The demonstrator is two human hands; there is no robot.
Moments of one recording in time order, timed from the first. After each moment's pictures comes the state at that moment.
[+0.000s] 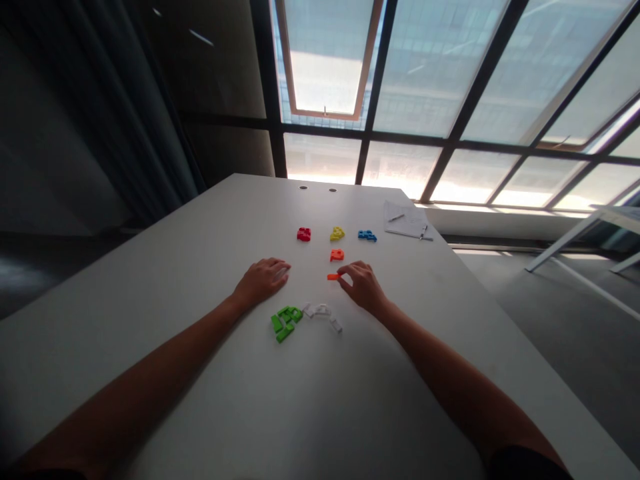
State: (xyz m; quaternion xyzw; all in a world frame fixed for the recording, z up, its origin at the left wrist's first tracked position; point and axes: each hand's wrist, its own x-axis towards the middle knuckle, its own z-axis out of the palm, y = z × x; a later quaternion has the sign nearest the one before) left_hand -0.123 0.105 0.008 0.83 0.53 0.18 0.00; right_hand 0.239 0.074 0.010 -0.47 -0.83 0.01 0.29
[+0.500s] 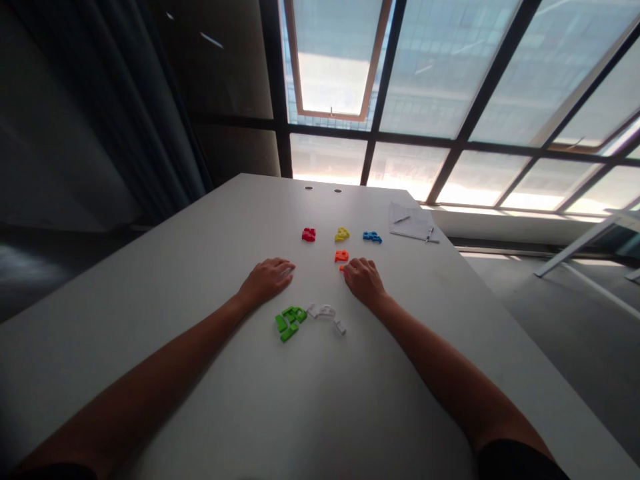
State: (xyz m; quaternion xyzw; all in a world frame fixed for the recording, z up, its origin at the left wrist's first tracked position) left_hand -0.122 0.103 0.009 0.83 0.53 0.17 0.01; right_hand 0.230 0.099 0.010 -0.53 -0.83 -0.08 0.14
